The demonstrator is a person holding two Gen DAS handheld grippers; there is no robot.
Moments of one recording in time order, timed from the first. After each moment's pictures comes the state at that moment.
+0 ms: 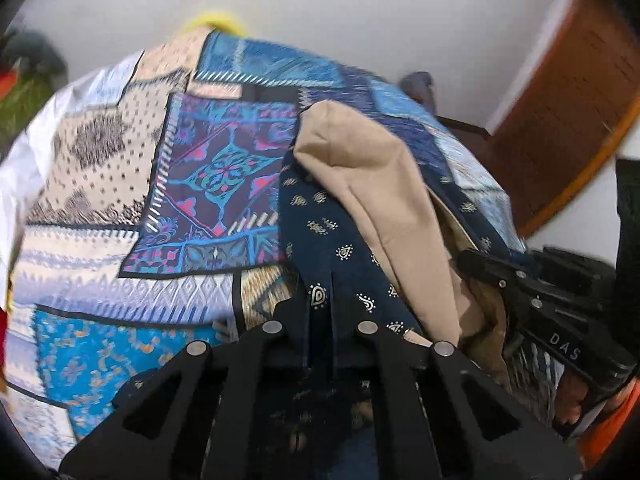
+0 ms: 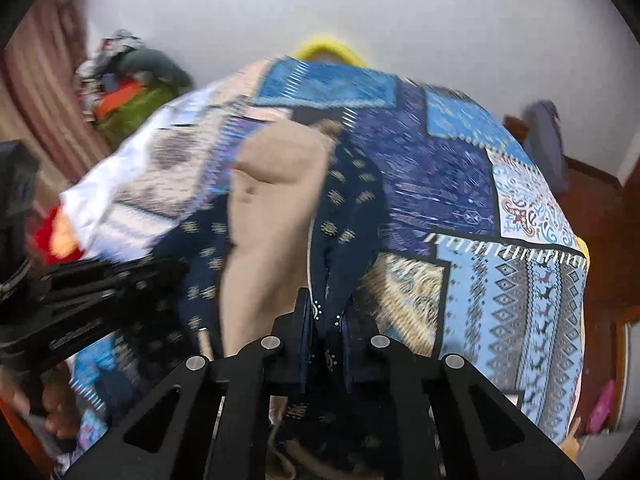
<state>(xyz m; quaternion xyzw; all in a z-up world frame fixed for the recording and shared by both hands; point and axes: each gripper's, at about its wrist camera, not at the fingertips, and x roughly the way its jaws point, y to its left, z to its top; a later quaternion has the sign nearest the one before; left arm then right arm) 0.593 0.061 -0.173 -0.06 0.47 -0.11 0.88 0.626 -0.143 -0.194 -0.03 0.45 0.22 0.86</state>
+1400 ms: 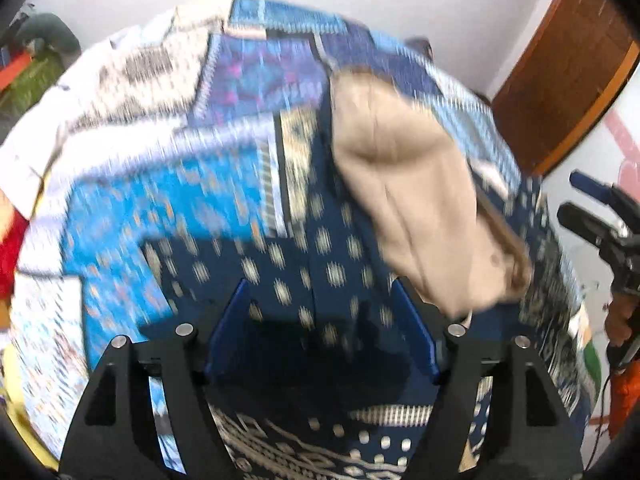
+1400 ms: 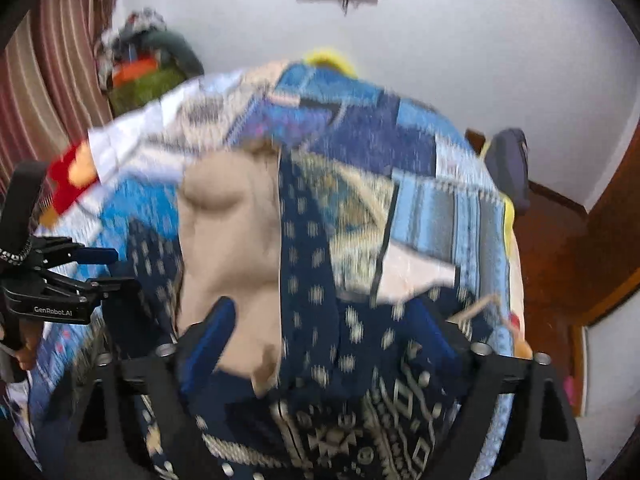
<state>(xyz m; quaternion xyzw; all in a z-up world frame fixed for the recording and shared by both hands) 0.460 0.085 -0.187 -0.06 0.50 -0.09 0.86 0.482 -0.190 -0.166 -0.08 0.41 0.18 0.89</state>
